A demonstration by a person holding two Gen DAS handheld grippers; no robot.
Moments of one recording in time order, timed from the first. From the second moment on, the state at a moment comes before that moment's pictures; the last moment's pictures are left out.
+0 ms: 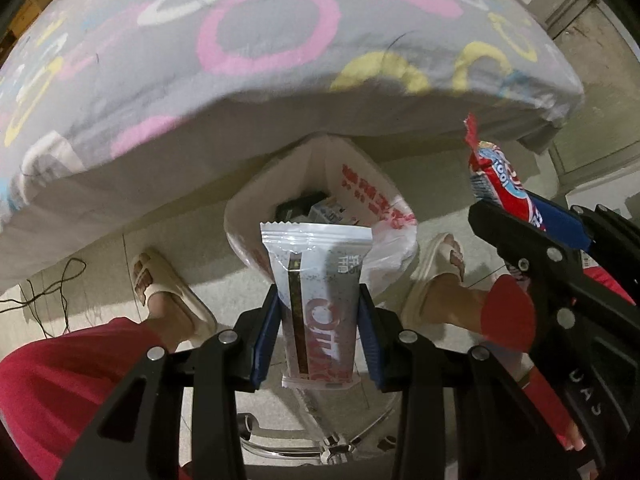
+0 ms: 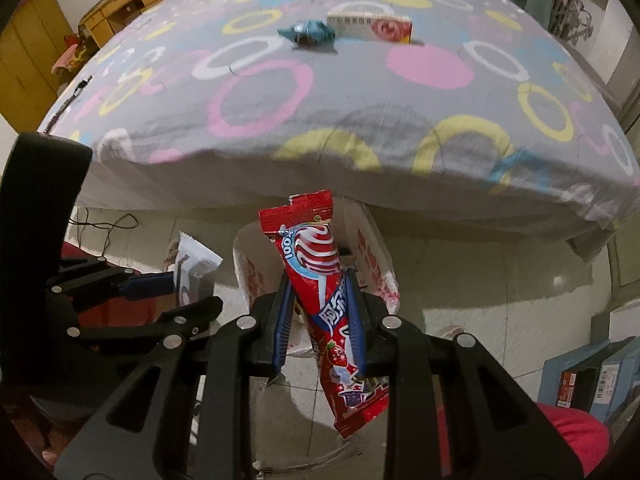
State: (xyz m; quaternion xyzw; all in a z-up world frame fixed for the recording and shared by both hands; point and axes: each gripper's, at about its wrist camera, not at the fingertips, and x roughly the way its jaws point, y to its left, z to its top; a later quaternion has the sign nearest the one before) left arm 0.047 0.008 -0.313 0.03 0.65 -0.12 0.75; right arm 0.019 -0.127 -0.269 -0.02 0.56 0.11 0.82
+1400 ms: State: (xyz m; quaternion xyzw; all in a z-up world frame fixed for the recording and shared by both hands) left arm 0.100 -0.004 -0.476 0.01 0.75 -0.10 0.66; right arm 0.088 -0.141 -0.463 0.08 0.68 0.07 0.72
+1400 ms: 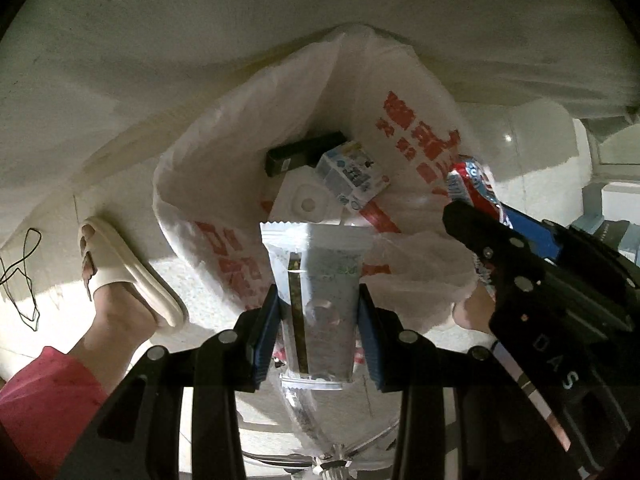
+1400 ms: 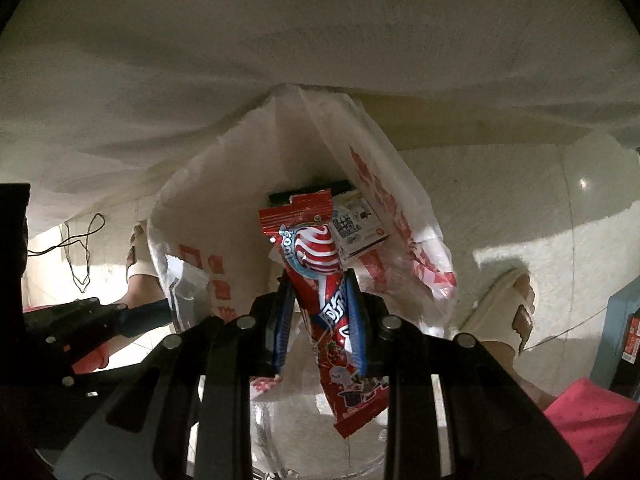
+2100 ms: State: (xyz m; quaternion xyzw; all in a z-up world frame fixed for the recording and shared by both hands) left arm 0.106 0.016 -0.486 0.00 0.75 -0.06 0.66; right arm 0.096 -0.162 -0.480 0.10 0.70 0.05 0.71
